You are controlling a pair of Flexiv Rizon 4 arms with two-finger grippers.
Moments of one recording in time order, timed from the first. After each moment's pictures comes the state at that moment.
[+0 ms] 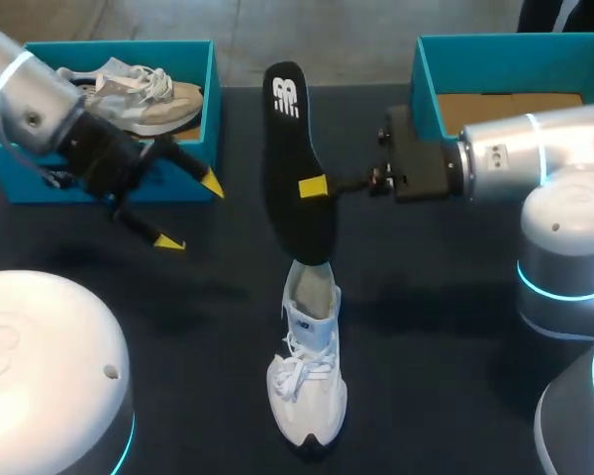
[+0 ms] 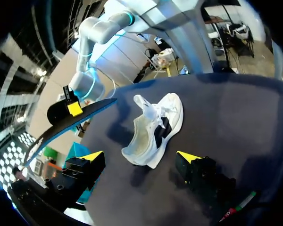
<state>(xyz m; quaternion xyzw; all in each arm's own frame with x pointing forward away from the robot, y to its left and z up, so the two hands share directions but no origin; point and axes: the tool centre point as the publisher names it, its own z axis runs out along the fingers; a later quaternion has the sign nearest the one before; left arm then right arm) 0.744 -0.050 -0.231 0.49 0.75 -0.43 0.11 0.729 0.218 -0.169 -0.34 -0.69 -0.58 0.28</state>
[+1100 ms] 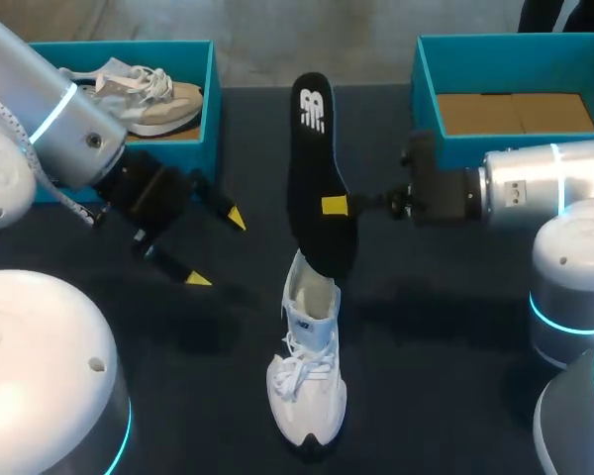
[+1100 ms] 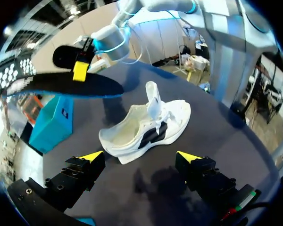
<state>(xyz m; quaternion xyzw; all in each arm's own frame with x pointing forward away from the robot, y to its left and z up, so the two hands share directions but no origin) 0.715 -0.065 -0.276 0.26 0.90 -0.36 0.01 0.737 0.193 -0.203 -0.32 -0.71 -0.60 0.18</state>
